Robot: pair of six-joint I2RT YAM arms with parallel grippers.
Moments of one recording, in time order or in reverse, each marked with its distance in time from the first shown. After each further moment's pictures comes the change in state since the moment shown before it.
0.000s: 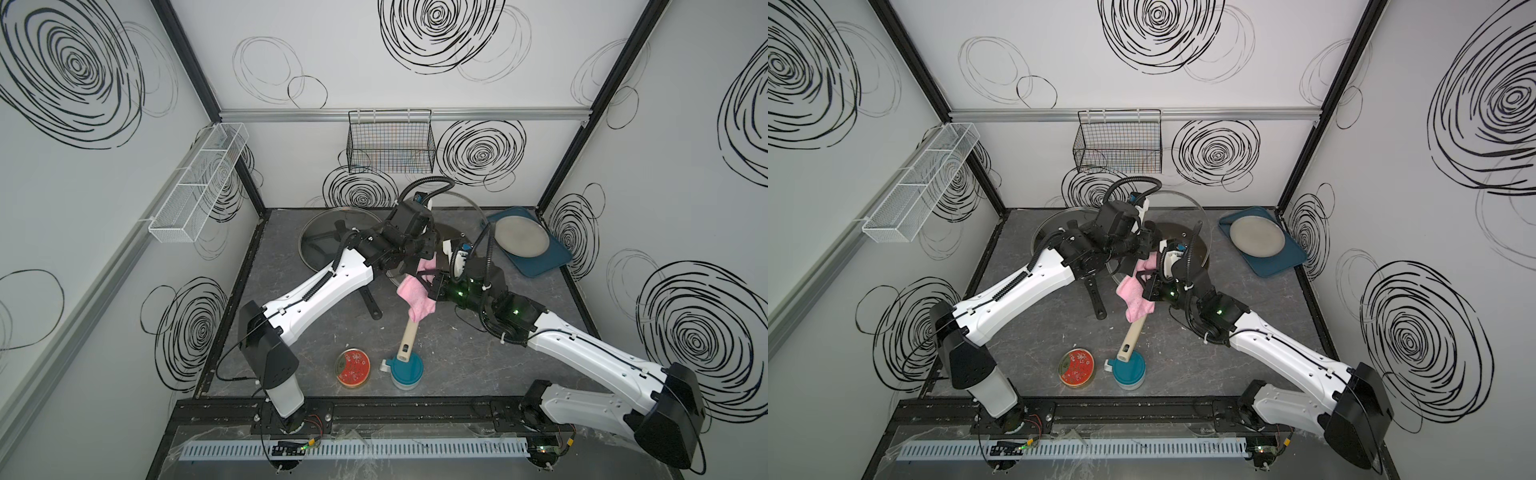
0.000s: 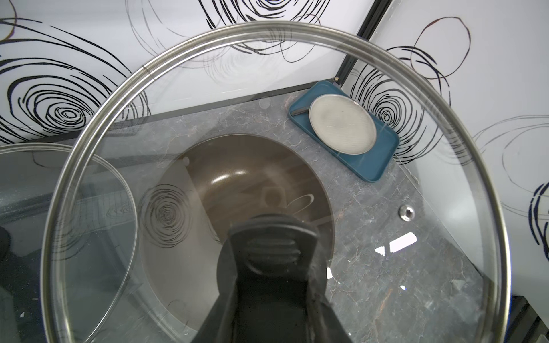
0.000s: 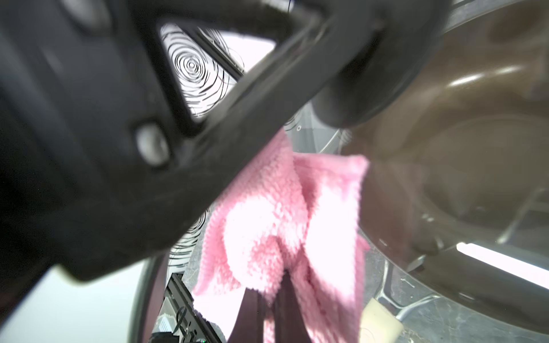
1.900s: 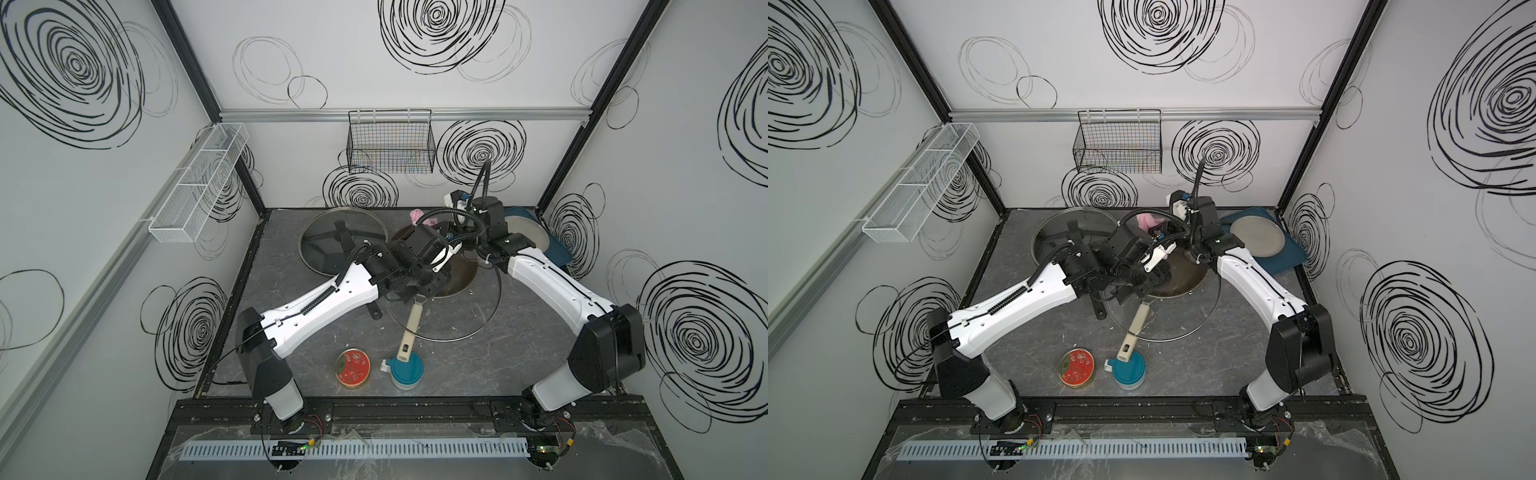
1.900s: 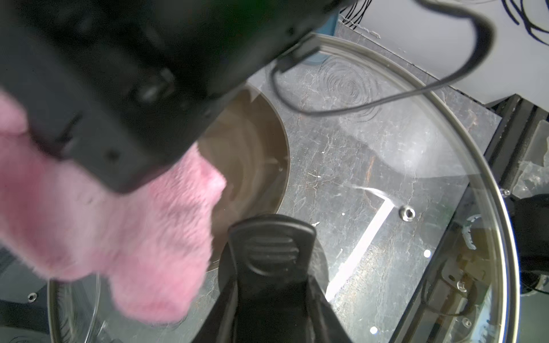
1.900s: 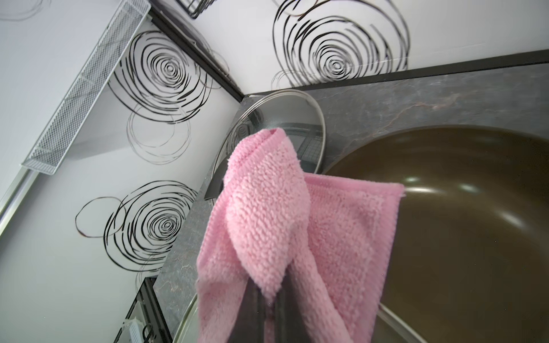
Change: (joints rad) left arm -0.126 -0.042 -0.042 -0.208 0.117 0.335; right arm -0.392 0.426 0.457 -0.170 -0.407 -0.305
